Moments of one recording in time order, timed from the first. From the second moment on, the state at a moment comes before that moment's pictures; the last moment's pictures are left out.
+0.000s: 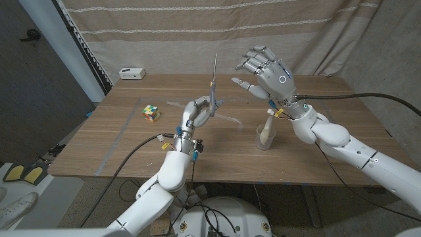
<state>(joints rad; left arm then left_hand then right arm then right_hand) 1.27 0.47 0.46 -1.97 -0.03 -0.29 0.46 1.04 -0.03 0.30 -0.15 0.26 0.97 -0.11 0.77 0.52 0.64 -0.17 0.75 1.18 0.61 -0.06 0.90 1.23 0.35 -0.04 0.36 0.33 -0.85 -0.89 -0.57 -1.88 -1.11 0.06 -0.93 0.73 0.15 0.12 0.08 0.21 0.44 -0.11 0.92 0.18 0.54 -0.14 0.71 0.26 0.56 -0.05 0.24 0.35 0.13 0.02 0.74 0.17</state>
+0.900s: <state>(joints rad) 1.25 0.44 0.49 -1.89 -0.28 -0.35 0.33 1.08 -0.03 0.28 -0.14 0.20 0.98 -0.12 0.76 0.64 0.69 -0.13 0.76 1.18 0.71 -0.07 0.99 1.12 0.41 -0.04 0.42 0.39 -0.86 -0.90 -0.56 -1.91 -1.12 0.06 -0.87 0.71 0.15 0.12 0.06 0.21 0.43 -0.12 0.87 0.18 0.53 -0.15 0.67 0.23 0.55 -0.05 0.24 0.32 0.14 0.03 0.72 0.17</state>
